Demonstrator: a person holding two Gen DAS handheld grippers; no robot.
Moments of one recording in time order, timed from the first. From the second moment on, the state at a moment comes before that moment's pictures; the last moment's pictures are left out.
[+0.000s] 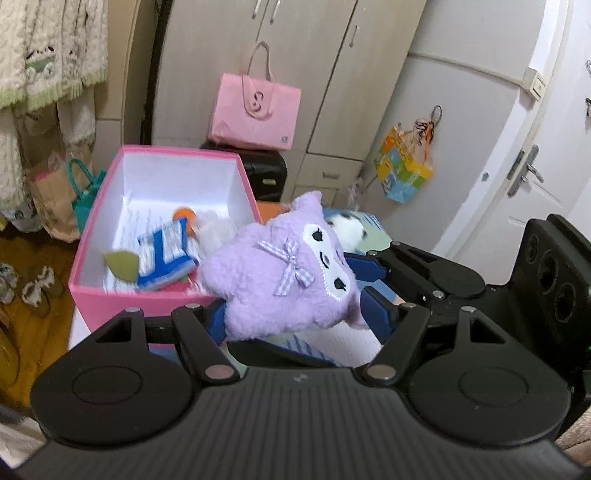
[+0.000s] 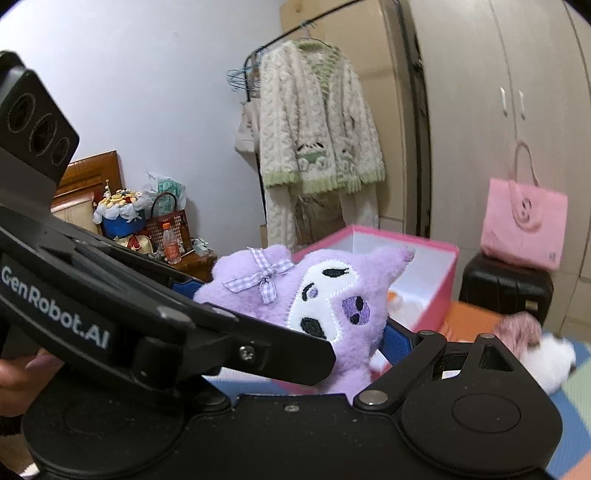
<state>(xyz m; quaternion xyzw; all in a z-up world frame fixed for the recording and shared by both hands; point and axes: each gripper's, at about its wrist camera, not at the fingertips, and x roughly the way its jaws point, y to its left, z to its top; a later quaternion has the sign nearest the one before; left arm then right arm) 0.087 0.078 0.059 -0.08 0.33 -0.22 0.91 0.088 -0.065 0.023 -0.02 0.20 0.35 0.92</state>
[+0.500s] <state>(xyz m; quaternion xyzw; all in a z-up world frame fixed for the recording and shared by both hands) 0.182 0.101 0.062 -0.11 0.31 -0.21 0.92 0.202 -0.048 0.029 -0.01 0.23 0.37 0.90</state>
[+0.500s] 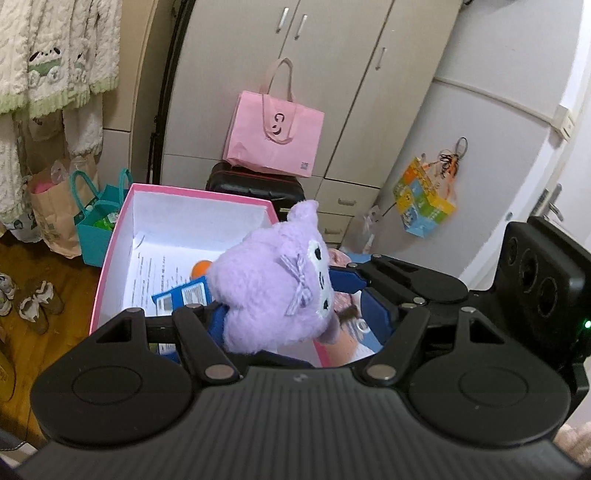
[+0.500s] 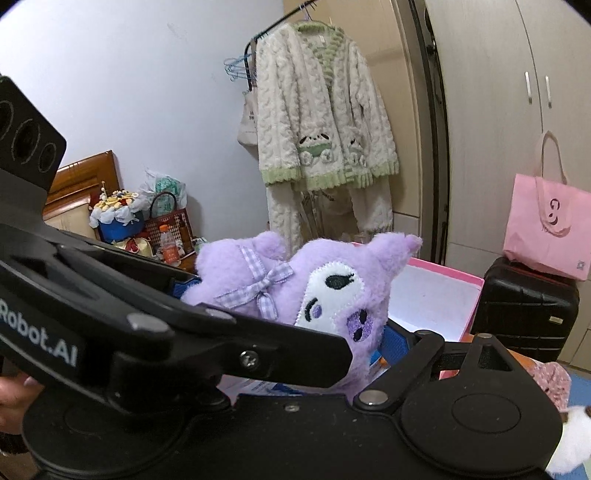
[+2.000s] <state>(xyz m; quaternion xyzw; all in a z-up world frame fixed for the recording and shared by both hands) 0.253 0.147 0.013 -0.15 0.34 -0.15 0.92 0.300 0.000 0.003 -0.15 0.32 0.37 0.86</state>
